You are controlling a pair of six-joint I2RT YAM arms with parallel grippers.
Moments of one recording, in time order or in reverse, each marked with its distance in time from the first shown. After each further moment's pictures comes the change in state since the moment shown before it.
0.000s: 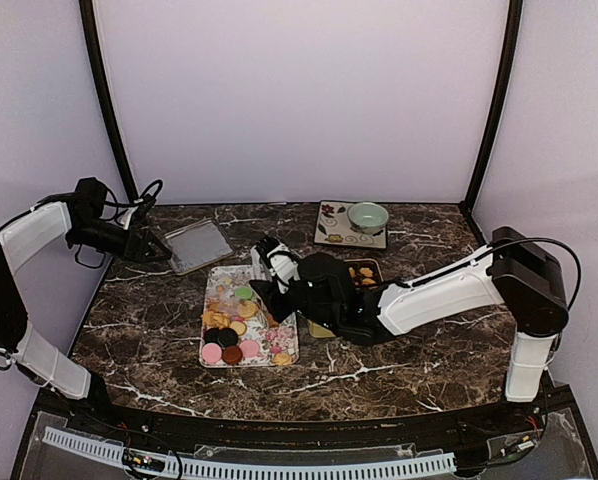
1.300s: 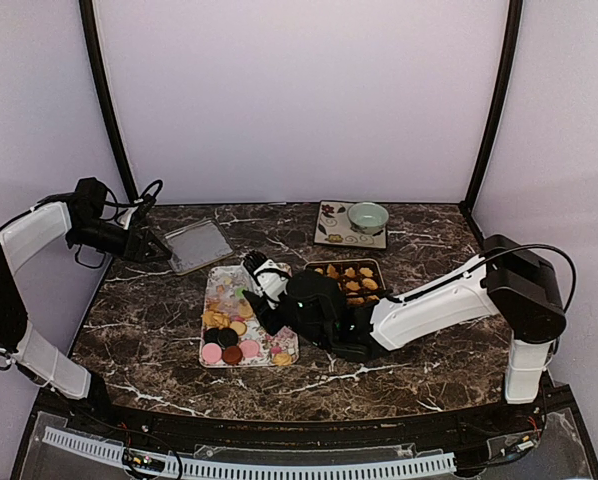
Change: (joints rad) left arm 0.000 0.000 0.000 0.000 0.000 0.001; right arm 0.090 0.029 0.005 0.032 0.150 -0.109
